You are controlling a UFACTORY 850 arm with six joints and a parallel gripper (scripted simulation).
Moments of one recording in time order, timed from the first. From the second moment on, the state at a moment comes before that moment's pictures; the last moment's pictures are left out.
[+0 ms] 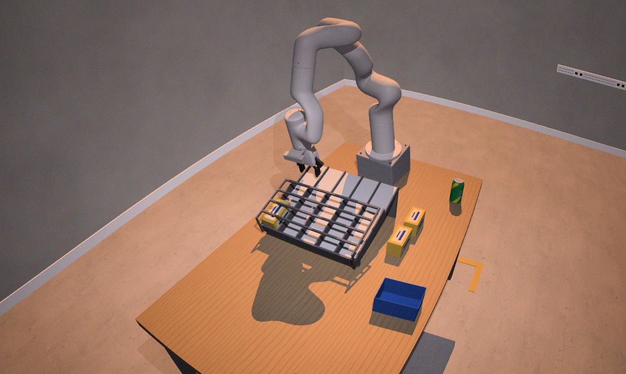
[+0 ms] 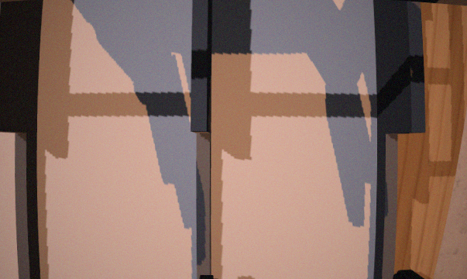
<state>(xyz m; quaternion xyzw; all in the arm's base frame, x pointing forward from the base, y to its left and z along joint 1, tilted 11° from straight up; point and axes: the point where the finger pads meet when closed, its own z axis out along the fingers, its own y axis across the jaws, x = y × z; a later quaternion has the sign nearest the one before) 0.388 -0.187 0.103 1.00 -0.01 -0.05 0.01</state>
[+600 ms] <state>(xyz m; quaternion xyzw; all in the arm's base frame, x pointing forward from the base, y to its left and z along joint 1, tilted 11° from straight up) 0.388 -0.187 0.103 1.00 -0.01 -0.05 0.01</state>
